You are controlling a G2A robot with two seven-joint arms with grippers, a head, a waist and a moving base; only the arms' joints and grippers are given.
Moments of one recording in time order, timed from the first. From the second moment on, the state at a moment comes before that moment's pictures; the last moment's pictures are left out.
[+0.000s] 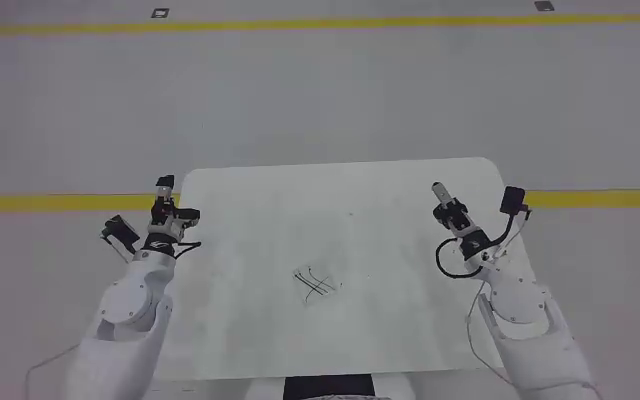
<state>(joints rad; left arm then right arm) 1.73 -1.15 -1.60 -1.80 -0.42 0.00 0.00 -1.71 -1.13 1.51 -1.86 -0.07 -0.06 0.22</state>
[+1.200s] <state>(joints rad) 1.73 -1.15 -1.60 -1.80 -0.42 0.00 0.00 -1.58 -1.11 1.39 -1.90 -0.45 -0.09 0.51</state>
